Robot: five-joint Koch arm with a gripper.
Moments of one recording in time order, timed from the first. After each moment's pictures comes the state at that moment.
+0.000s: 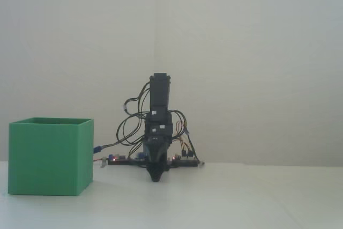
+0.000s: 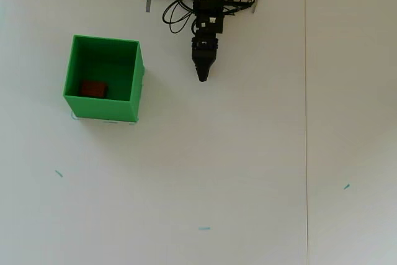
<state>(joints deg) 0.1 128.1 176.6 -1.4 -0.9</state>
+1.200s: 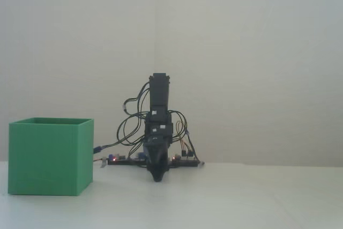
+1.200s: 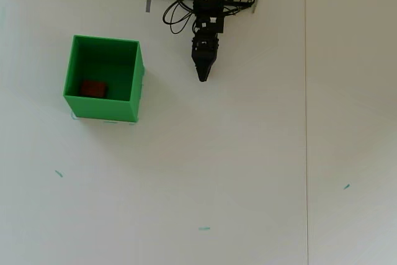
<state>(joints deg) -0.7 128.1 176.6 -1.4 4.4</state>
